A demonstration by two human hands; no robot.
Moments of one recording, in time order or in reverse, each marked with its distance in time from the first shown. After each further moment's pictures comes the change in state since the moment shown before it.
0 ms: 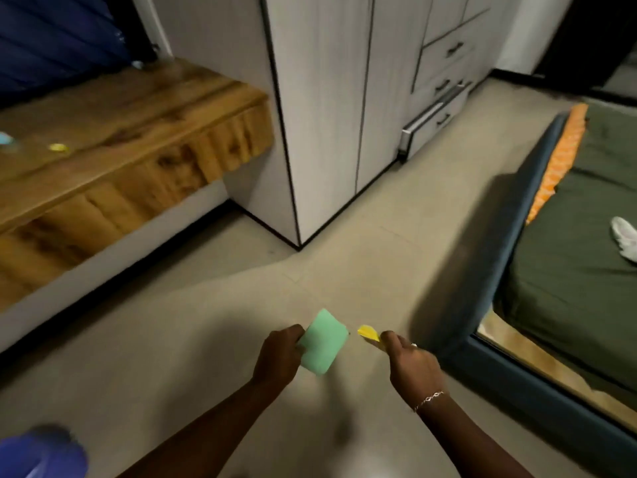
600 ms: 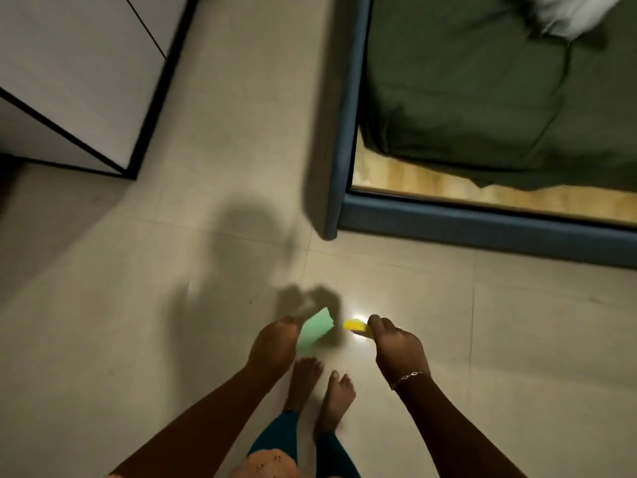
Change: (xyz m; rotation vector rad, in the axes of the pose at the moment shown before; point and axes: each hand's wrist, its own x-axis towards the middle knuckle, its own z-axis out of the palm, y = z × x) left_hand 0.045 0.008 0.325 0.472 -0.598 0.339; right_hand -0.169 0.155 0.209 0.117 -0.194 0.479
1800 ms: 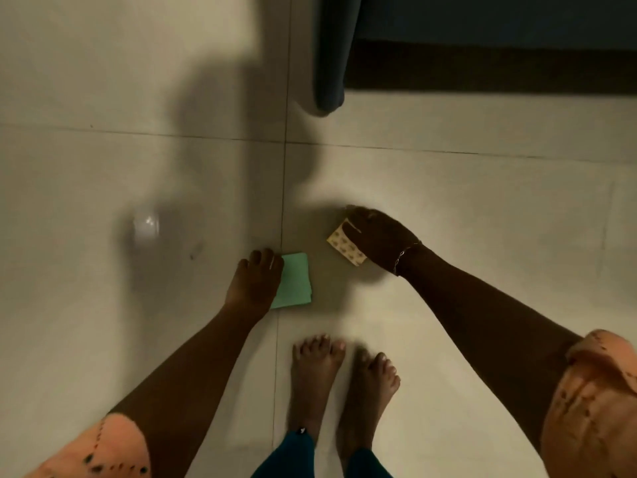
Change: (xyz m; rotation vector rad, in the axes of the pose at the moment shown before) left_hand 0.216 -0.209 0.289 0.632 -0.398 0.214; right_hand 0.145 0.071 0.394 -0.322 -0.435 -0.504
